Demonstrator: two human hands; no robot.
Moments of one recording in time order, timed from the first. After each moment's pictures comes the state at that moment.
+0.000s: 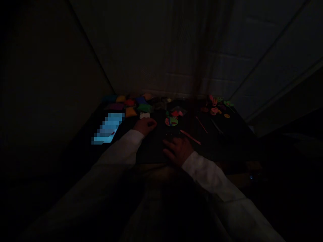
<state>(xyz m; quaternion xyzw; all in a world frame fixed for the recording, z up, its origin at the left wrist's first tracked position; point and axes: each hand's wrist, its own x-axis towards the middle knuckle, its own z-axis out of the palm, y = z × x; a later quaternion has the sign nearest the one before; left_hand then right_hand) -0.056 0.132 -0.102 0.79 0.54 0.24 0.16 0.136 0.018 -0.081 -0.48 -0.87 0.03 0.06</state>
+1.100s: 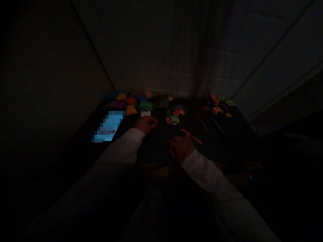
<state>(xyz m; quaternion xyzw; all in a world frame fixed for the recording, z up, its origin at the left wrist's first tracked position) -0.056 0.131 -0.102 0.79 0.54 0.24 0.16 0.135 0.024 -0.086 -0.49 -0.87 -0.02 0.08</state>
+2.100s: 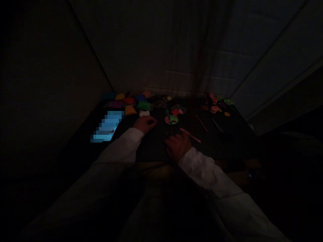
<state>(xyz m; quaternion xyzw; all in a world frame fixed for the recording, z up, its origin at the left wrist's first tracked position) -0.055 0.132 -0.103 0.80 0.53 0.23 0.15 0.129 0.023 -0.080 -0.48 -0.88 -0.04 0.04</state>
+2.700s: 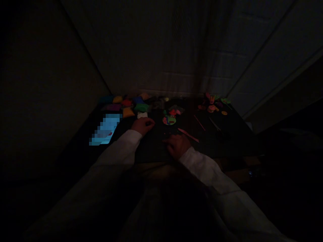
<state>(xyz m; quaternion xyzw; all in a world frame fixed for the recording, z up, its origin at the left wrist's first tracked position) -0.055 0.131 -0.101 0.80 0.54 0.23 0.15 0.140 0.031 -0.090 -0.48 -0.87 0.05 0.12</state>
